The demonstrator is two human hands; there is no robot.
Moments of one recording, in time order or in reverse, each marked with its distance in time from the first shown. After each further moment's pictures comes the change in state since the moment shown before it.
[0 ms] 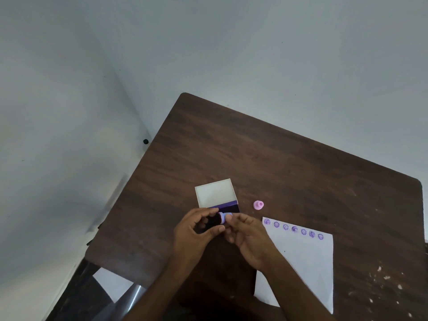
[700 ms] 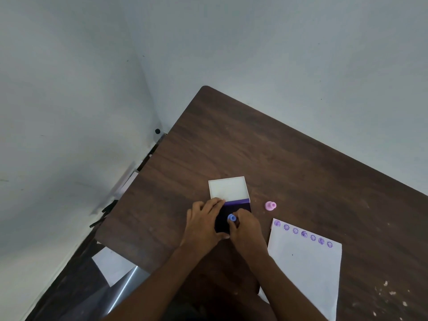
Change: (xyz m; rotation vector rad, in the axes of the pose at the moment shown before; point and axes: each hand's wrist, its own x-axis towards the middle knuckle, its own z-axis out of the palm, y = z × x) left_hand 0.022 -0.068 0.015 0.848 -0.211 0.064; right_hand 0.043 0.033 0.005 -1.417 0.281 0.026
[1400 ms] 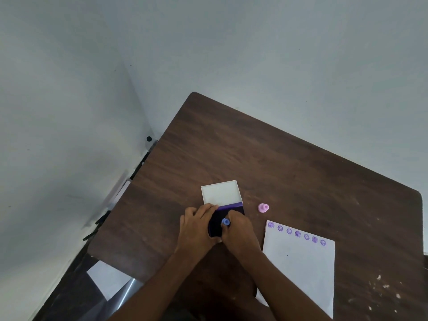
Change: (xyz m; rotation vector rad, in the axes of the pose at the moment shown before) left_hand 0.004 0.000 -0.003 -0.003 0.001 -0.018; right_hand 0.006 -0.006 0.003 -0.038 0.071 -0.069
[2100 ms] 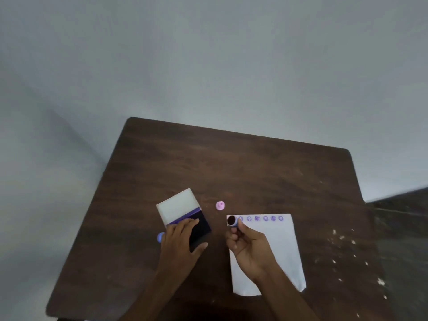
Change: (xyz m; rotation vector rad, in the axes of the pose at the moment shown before) left_hand -0.017 0.048 -0.008 -0.041 0.083 0.174; right_hand -0.093 0.064 -0.067 2.144 -0.015 0.257
